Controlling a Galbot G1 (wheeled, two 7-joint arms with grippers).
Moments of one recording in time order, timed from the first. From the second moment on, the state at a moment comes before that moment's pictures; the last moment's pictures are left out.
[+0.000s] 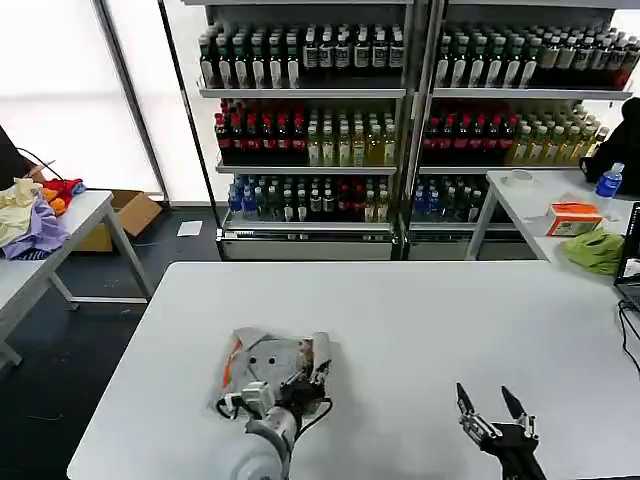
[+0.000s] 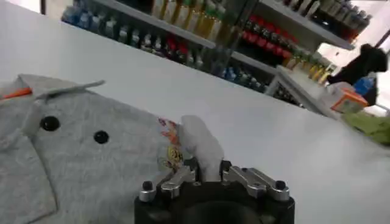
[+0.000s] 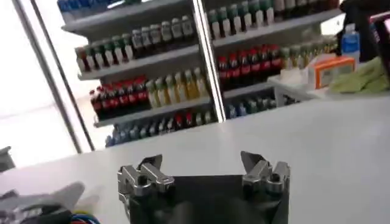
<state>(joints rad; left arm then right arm) 1.16 -1.26 0.02 -1.98 -0.88 0.44 -0.49 -1.84 1.38 0.72 2.27 0.49 -0.20 -0.07</state>
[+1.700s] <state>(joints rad) 1.32 -1.06 -0.54 -2.20 -1.12 0.34 -0.27 -1.28 1.31 0.22 1.92 0.63 -0.50 0.14</state>
